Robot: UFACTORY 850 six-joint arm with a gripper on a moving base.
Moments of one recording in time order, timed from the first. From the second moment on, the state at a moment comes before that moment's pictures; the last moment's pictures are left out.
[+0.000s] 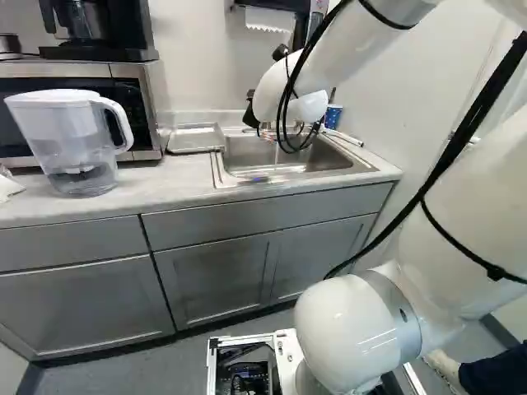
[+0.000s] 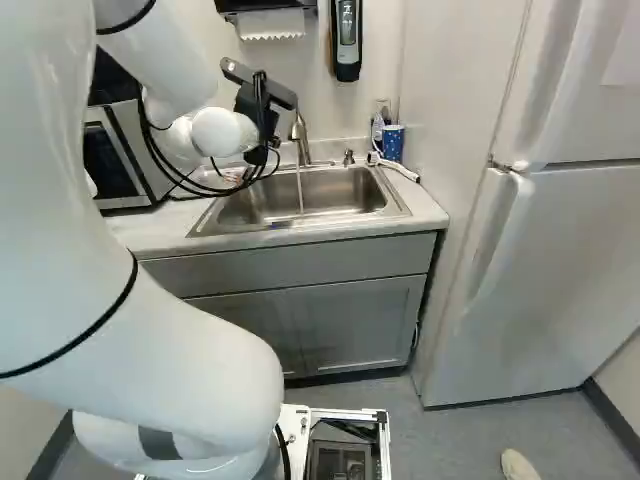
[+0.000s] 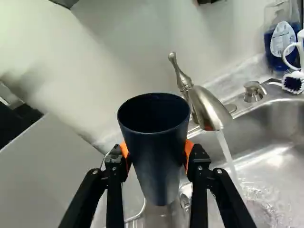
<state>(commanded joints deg) 7.8 7.8 -42.6 -4.7 28.5 30.1</state>
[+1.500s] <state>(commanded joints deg) 10.9 4.1 -46.1 -4.7 28.5 8.9</state>
